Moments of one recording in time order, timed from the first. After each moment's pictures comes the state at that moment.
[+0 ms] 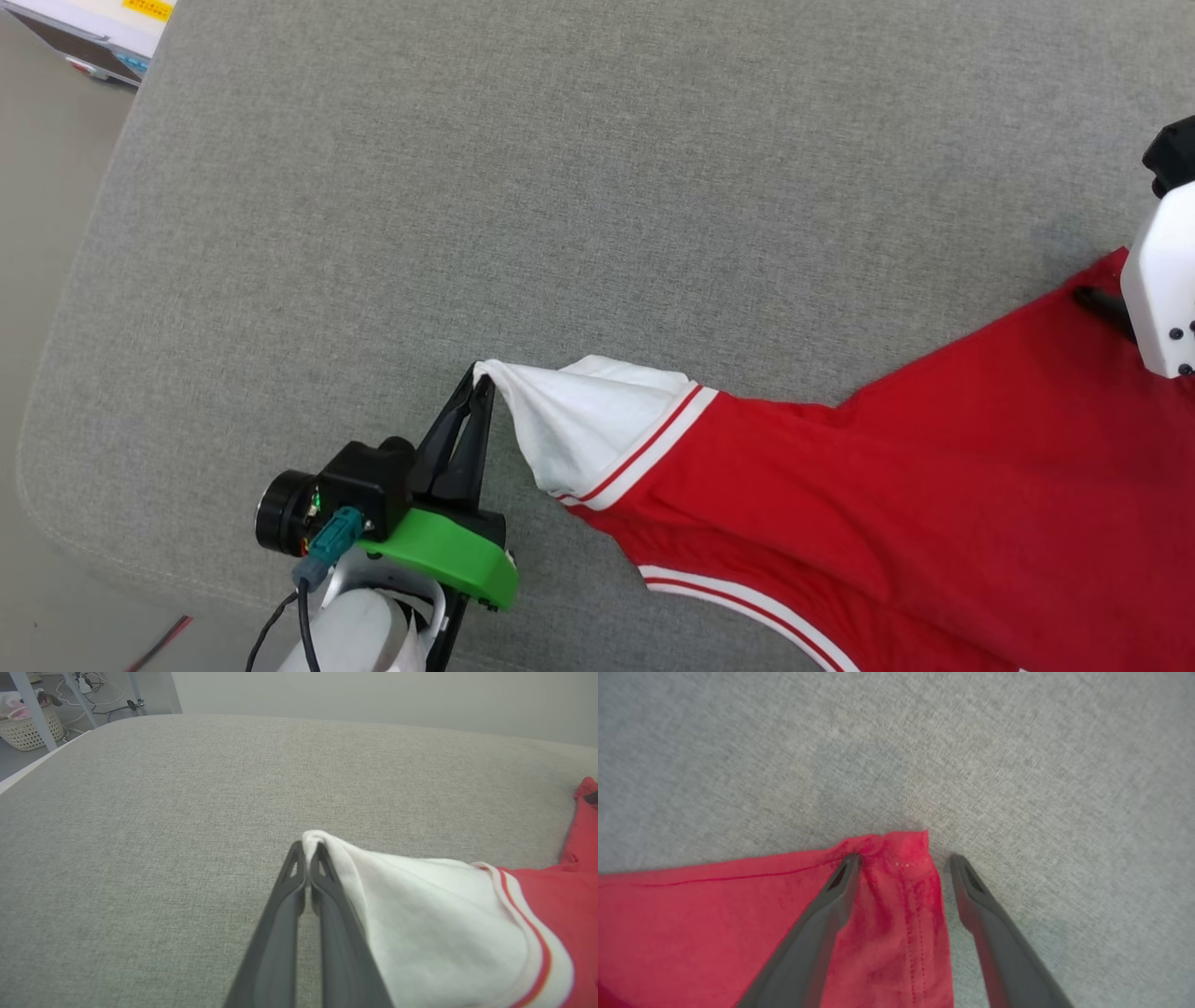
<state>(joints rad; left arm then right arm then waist) -0.18 0.26 -0.44 0.07 -0.39 0.07 -0.25 -0.75 -0.72 0.56 0.40 0.69 0.13 0.85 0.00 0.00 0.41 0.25</state>
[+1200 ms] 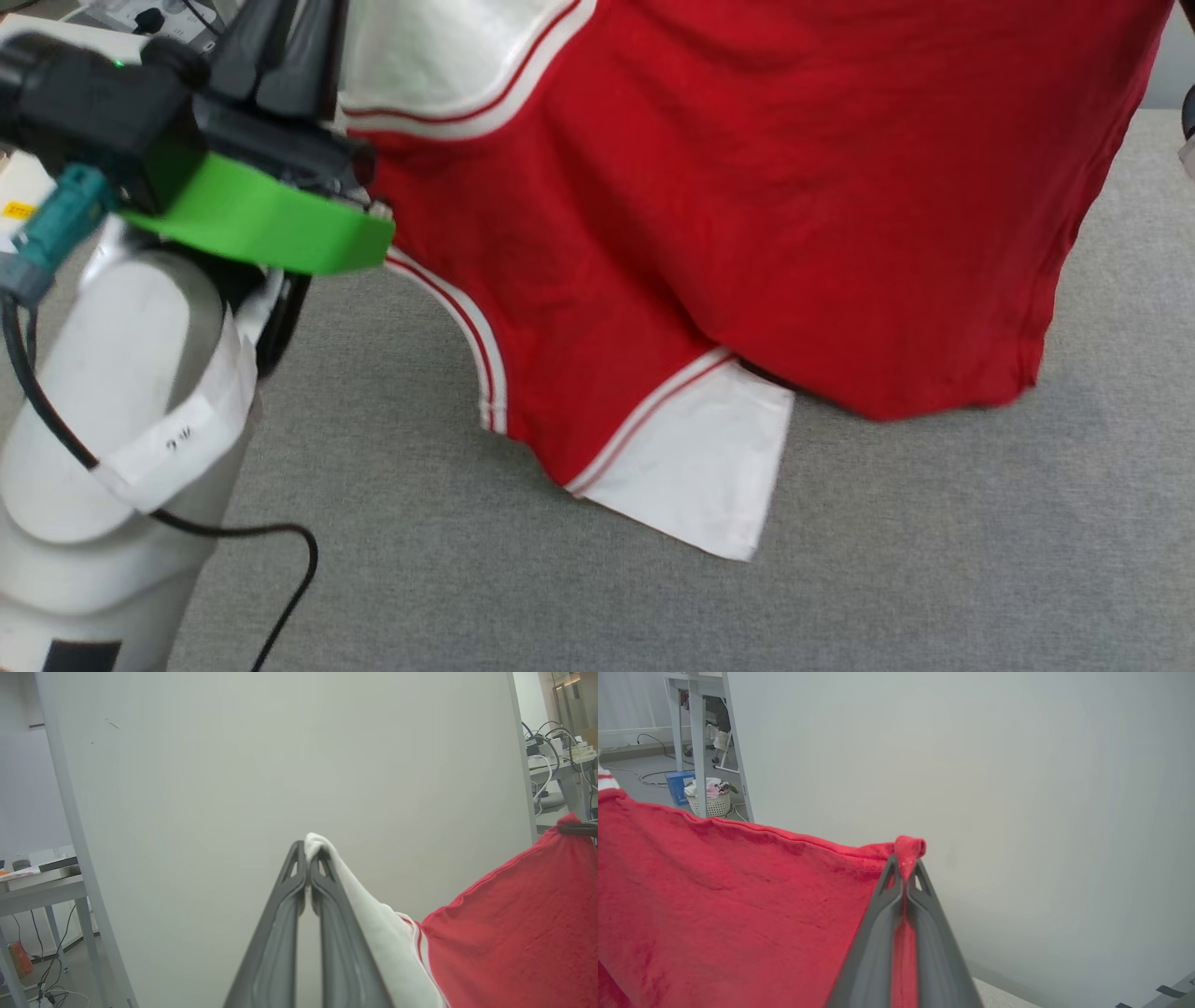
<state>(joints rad) -0.71 0.41 -0.32 -0.11 -0.37 -0.02 -0.11 -0.85 -0.68 0.38 0.18 0.71 0.13 0.17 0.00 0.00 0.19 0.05</state>
